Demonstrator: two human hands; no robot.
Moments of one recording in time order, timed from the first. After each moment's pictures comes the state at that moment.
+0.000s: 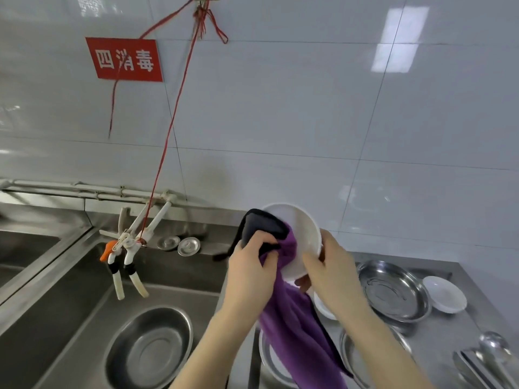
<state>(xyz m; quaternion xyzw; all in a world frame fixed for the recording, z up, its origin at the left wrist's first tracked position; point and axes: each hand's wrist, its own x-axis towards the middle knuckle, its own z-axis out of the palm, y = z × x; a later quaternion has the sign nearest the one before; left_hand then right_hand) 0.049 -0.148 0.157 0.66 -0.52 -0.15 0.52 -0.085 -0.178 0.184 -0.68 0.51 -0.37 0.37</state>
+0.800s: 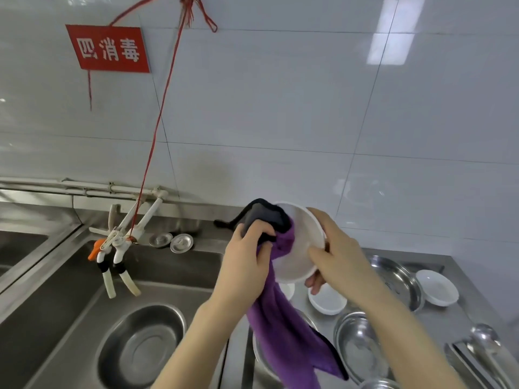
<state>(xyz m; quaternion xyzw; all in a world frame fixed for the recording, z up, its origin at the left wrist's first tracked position) 0.056 -0.160 0.158 0.63 -0.60 -0.12 0.49 -0.105 -0.187 0.215 -0.73 0.48 -0.28 0.39</state>
